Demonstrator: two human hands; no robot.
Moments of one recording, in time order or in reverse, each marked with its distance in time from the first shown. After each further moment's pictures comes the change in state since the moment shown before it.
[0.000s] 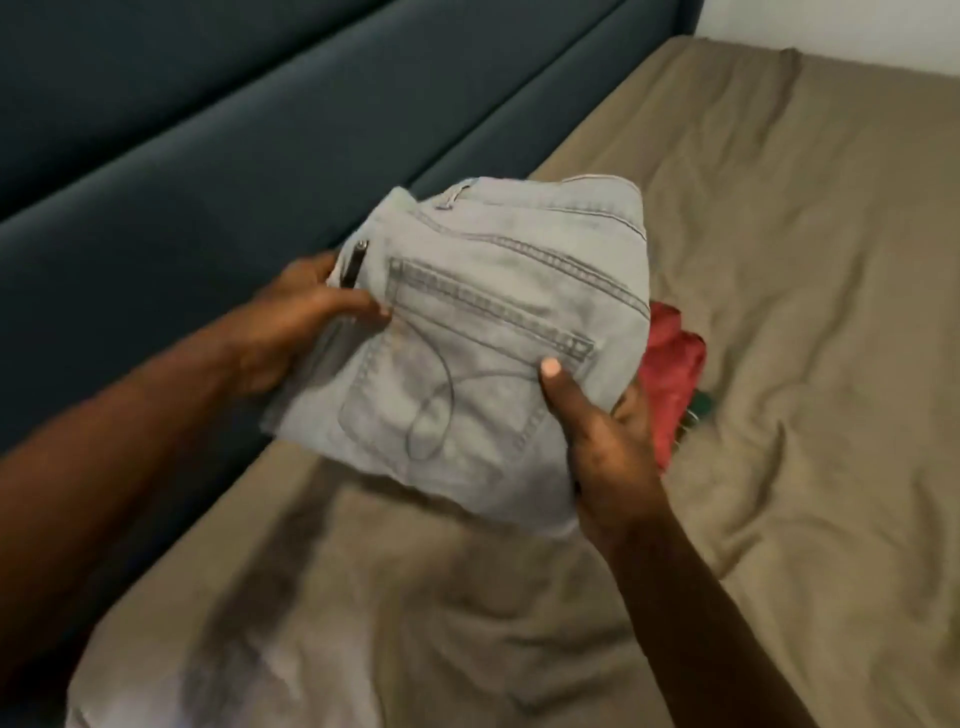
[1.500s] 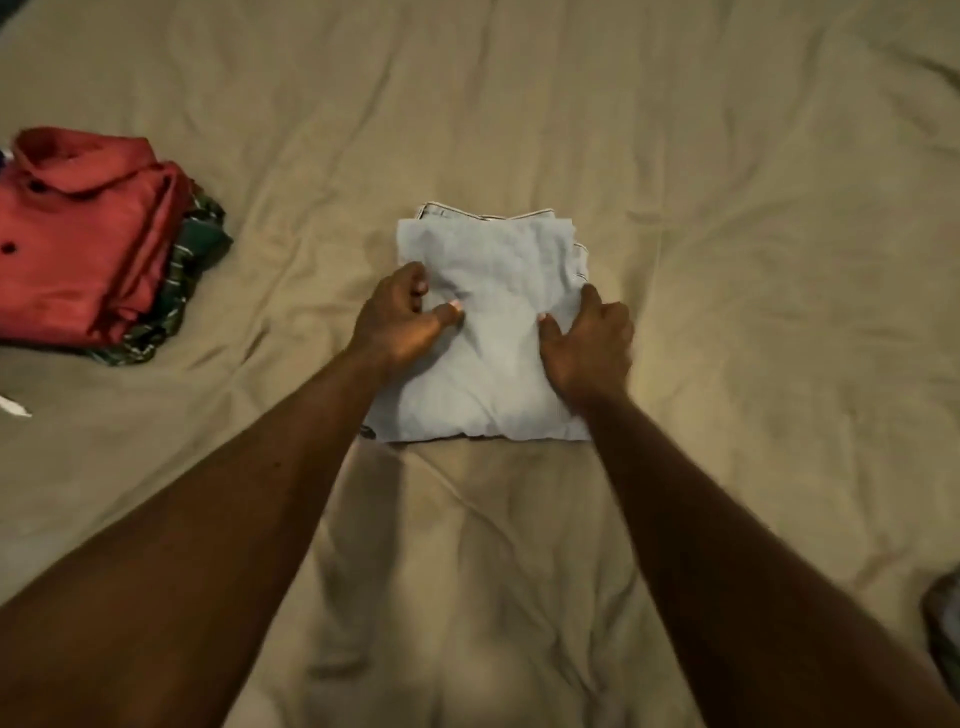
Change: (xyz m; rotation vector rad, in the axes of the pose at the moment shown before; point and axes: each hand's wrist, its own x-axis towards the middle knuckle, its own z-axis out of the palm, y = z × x) left_hand -0.109 -0.008 0.613 0.321 -0.329 0.141; right_hand -0.062 -0.074 -0.552 -1.301 0.567 0.331
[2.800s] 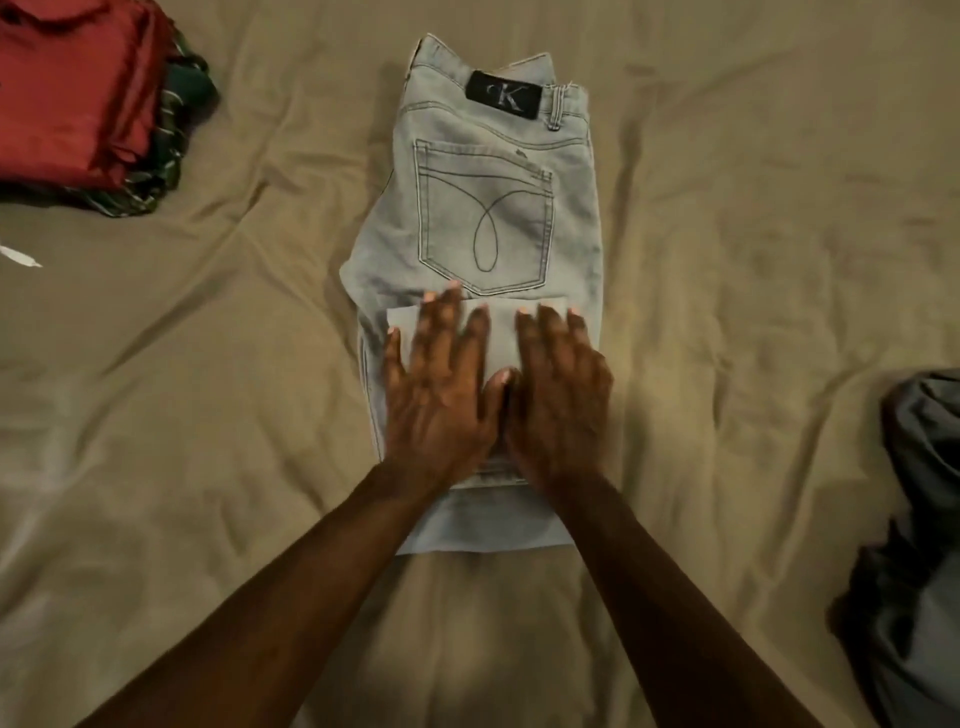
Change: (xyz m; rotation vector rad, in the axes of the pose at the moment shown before) left_hand -0.247 -0.081 0.078 0.619 0.185 0.445; right_hand -0.235 0.099 0.049 -0.220 0.234 -0.493
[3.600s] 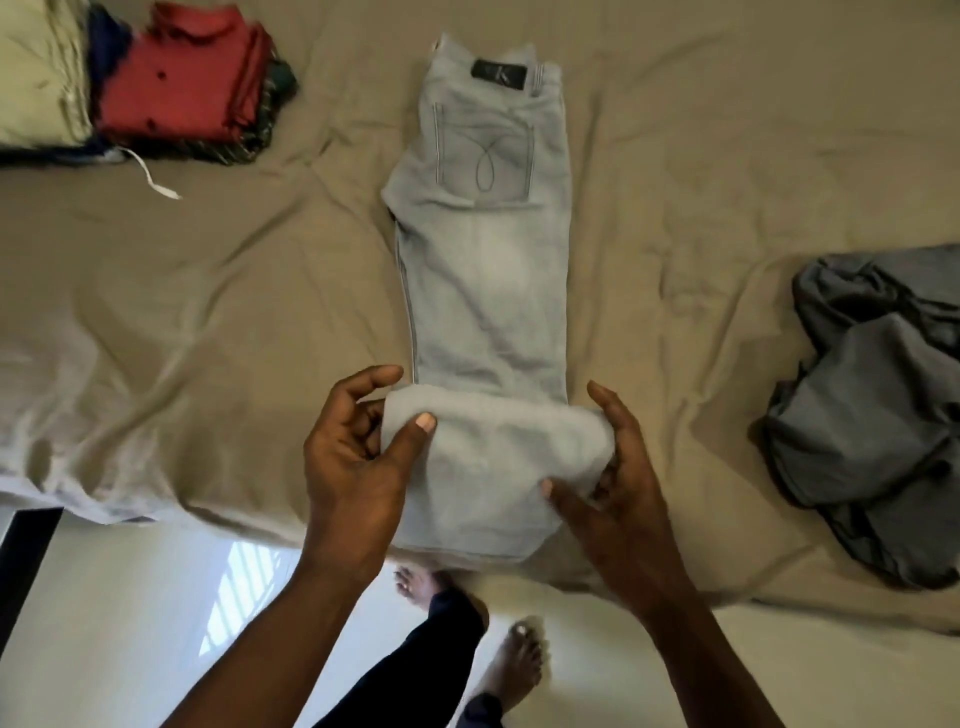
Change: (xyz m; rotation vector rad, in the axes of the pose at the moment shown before) left_hand -0.263 0.071 -0.180 -1.229 0.181 -0.549; right_hand -0.265 -0.020 -0.200 1.154 -0.209 0.366
